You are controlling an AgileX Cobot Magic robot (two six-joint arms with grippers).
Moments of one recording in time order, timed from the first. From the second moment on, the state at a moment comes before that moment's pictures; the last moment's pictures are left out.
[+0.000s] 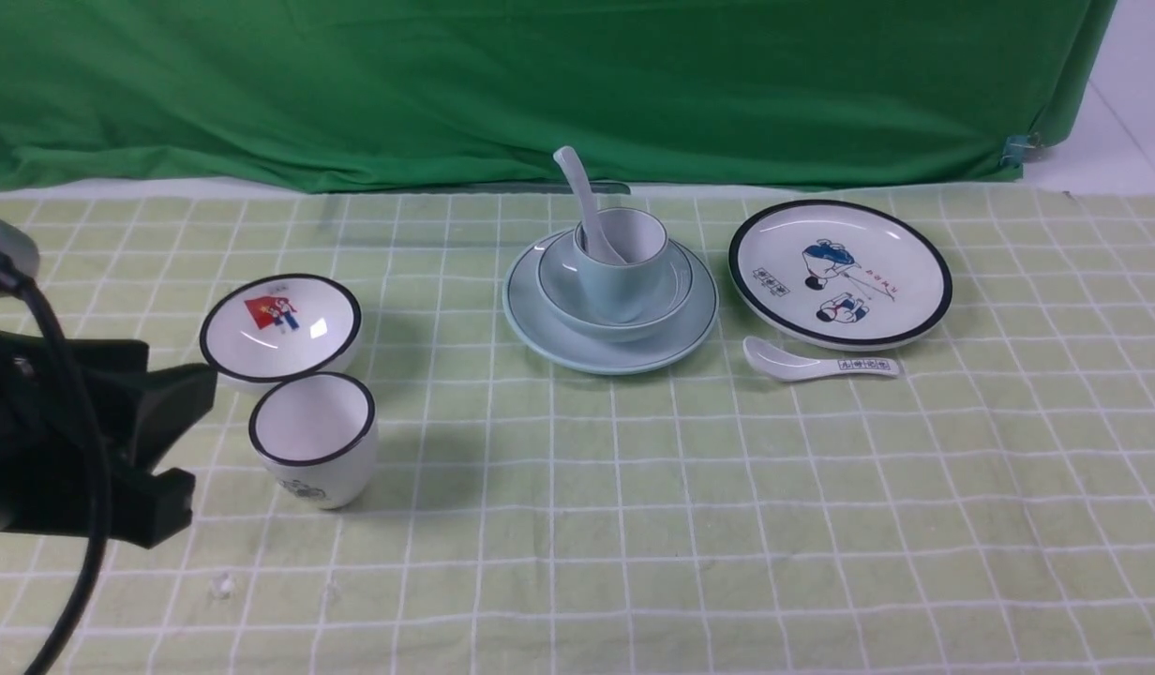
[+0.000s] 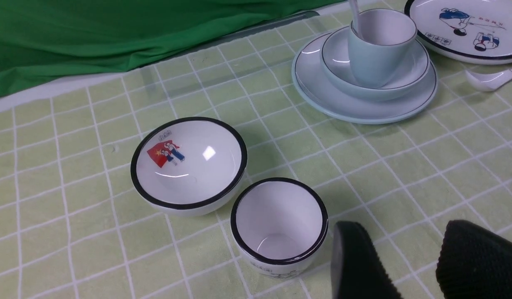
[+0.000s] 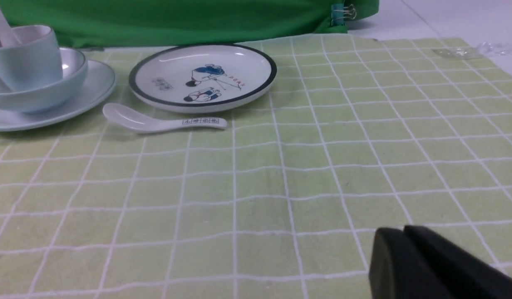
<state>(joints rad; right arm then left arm) 0.00 0.00 0.01 0.06 0.22 0.03 -0.32 0.73 -0.65 0.05 0.45 0.02</state>
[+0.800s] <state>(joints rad) 0.00 0.00 0.01 0.06 0.22 0.03 -0.28 0.57 -0.26 0.09 -0.08 0.04</state>
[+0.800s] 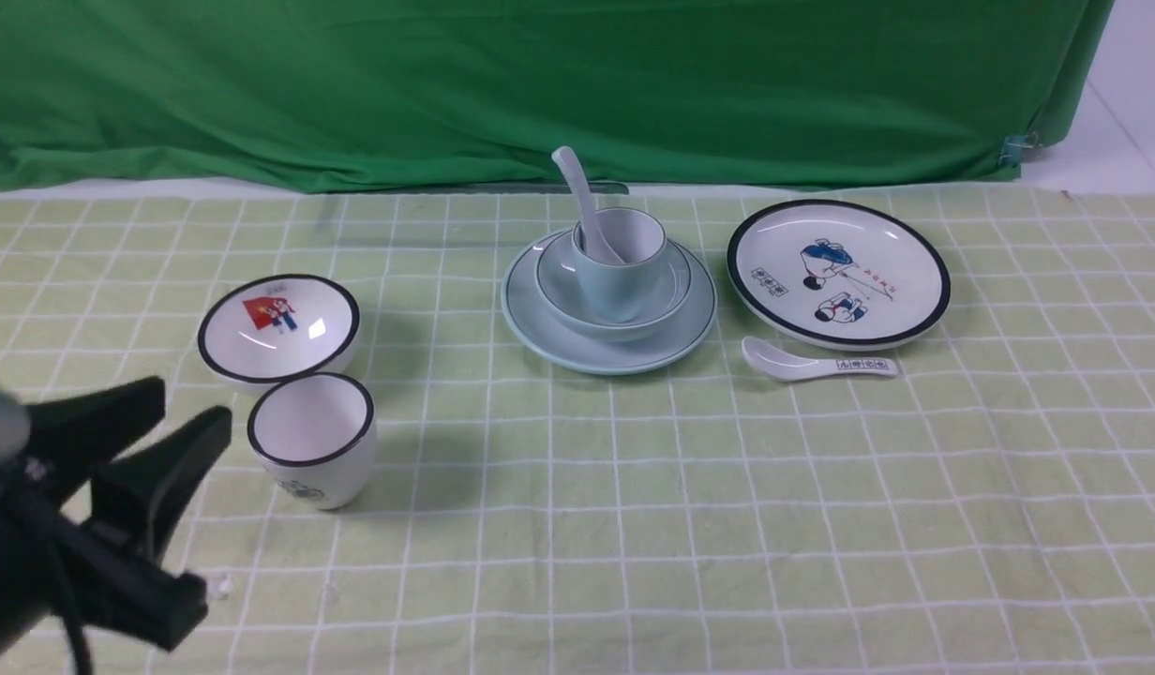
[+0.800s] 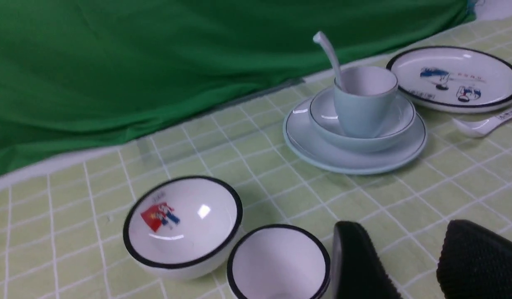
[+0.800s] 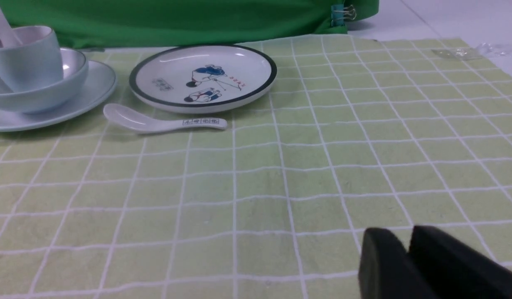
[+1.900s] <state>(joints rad) 0.00 0.00 0.01 0.06 0.22 0.03 -0.06 0.00 0.01 -0.10 0.23 0.08</state>
